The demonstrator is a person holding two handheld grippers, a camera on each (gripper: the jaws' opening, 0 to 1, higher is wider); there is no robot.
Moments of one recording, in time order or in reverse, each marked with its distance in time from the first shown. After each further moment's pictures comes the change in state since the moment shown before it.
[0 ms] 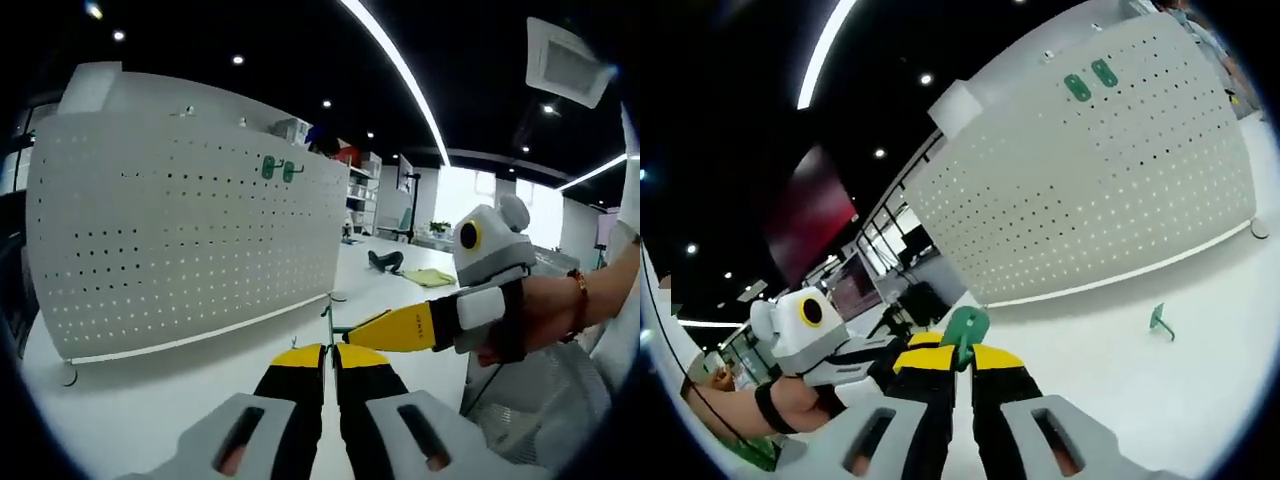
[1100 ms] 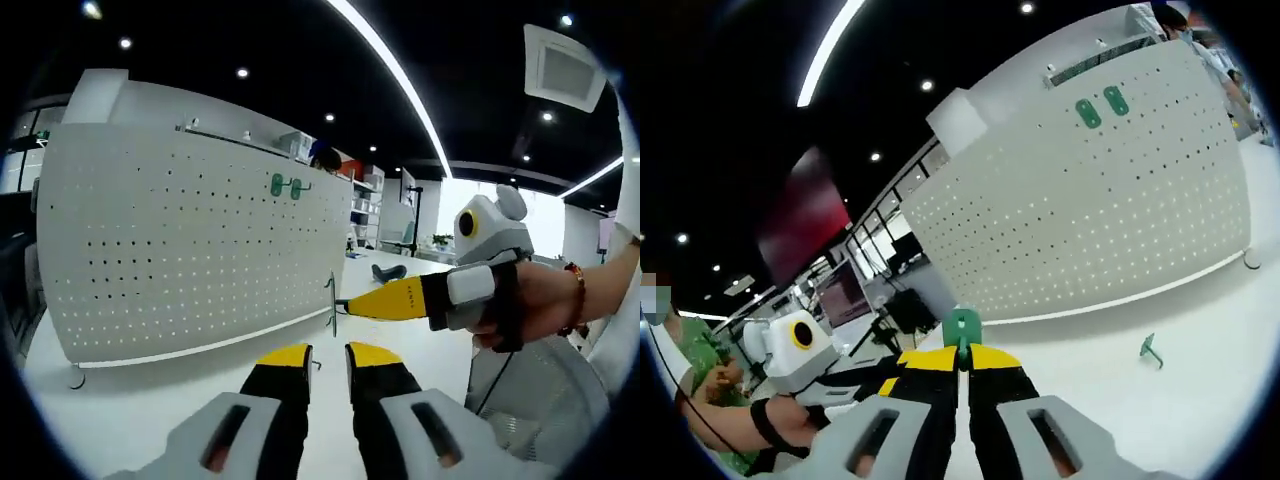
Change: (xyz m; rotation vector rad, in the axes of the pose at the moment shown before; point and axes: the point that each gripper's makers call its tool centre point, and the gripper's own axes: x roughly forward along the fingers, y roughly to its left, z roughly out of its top) left arm -0.021 0.011 0.011 -0.014 -0.069 0.035; right arm 0.008 0.004 0.029 -0.132 -0.037 -0.092
